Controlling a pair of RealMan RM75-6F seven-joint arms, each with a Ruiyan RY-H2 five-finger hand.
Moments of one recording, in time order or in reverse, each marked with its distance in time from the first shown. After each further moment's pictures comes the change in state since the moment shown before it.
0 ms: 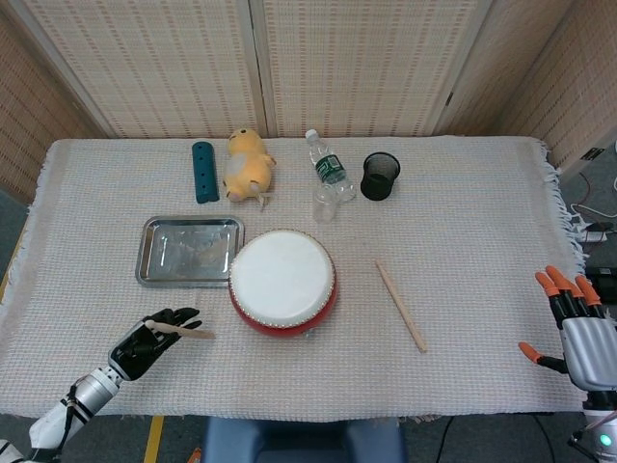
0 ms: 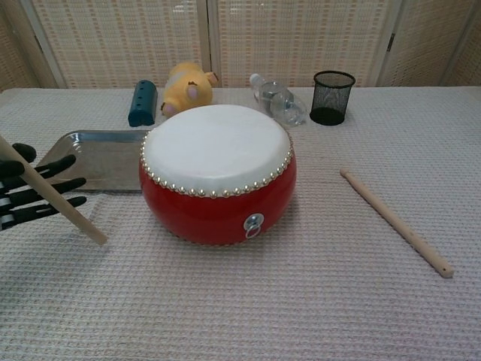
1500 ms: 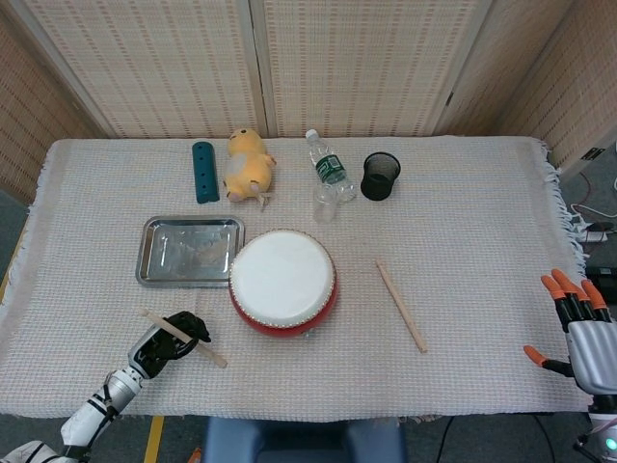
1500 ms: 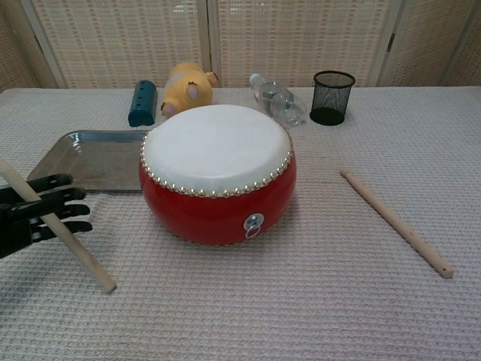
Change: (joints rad) left arm -0.036 -0.170 0.060 0.063 -0.170 0.047 0.429; right arm -0.014 0.009 -0.006 0.004 0.006 0.002 0.016
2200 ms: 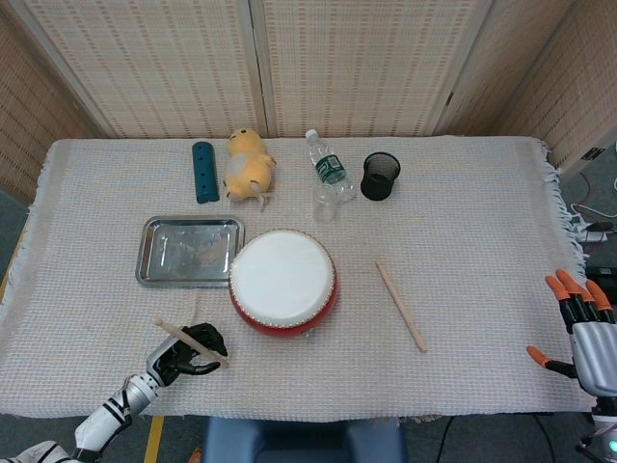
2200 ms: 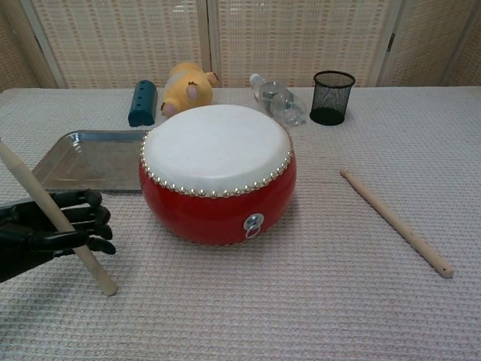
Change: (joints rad) left arm -0.028 -0.017 0.012 -0.059 0.014 -0.038 0.157; right arm -0.007 0.002 0.001 0.005 -0.005 0.012 0.009
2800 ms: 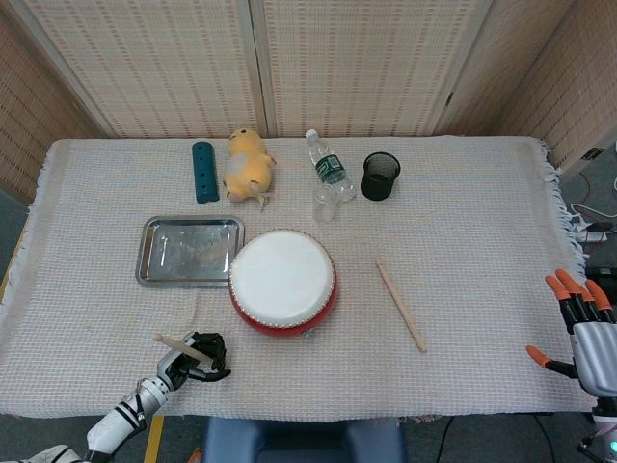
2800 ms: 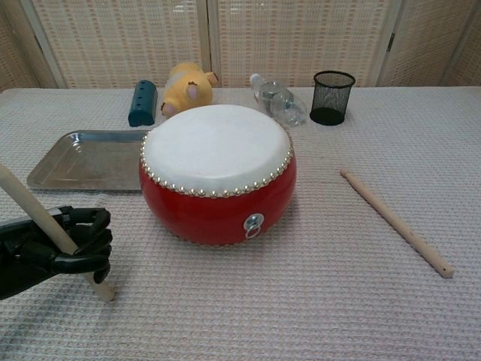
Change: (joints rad) left arm 0.003 -0.037 -0.015 -0.043 -0.063 -0.058 0.218; right arm -0.002 0.000 -0.001 0.010 -0.013 0.010 0.022
